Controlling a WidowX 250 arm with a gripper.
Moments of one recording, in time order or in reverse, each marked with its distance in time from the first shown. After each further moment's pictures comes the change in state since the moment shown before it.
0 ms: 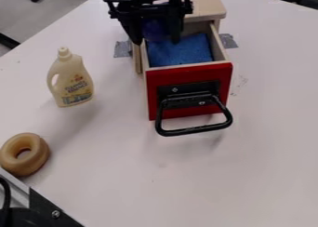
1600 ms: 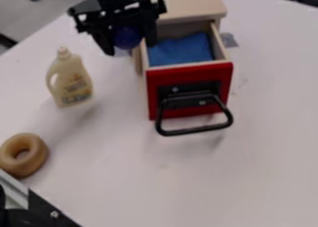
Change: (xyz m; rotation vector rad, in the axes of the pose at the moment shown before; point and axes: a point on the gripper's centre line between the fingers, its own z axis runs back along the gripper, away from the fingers) arm -0.019 0.029 0.013 0.064 -0.044 0.313
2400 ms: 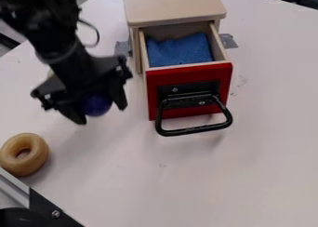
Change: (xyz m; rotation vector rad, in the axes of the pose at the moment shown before) arm -0.068 0.052 -0.012 -0.039 -0.012 0.203
